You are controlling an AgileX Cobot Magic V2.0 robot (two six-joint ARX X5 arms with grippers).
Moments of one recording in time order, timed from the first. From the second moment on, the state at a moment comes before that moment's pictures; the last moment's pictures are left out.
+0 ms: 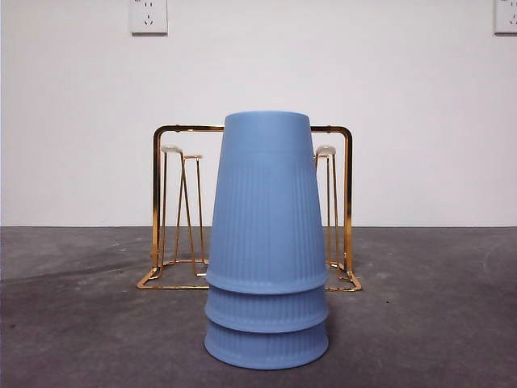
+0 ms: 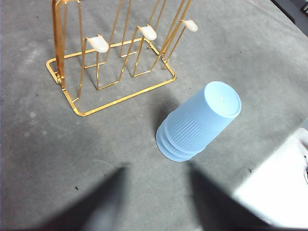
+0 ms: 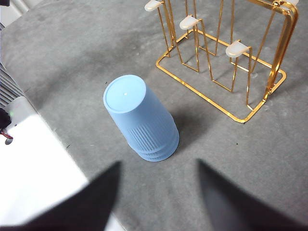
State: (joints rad) left arm -0.27 0.67 0.96 -0.97 0.47 0.01; right arm 0.41 0.70 0.95 -0.93 -0.47 -0.03
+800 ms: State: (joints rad) left arm -0.27 0.67 0.96 -0.96 0.47 0.01; right arm 0.64 1.09 1.20 -0.89 -0.42 0.00
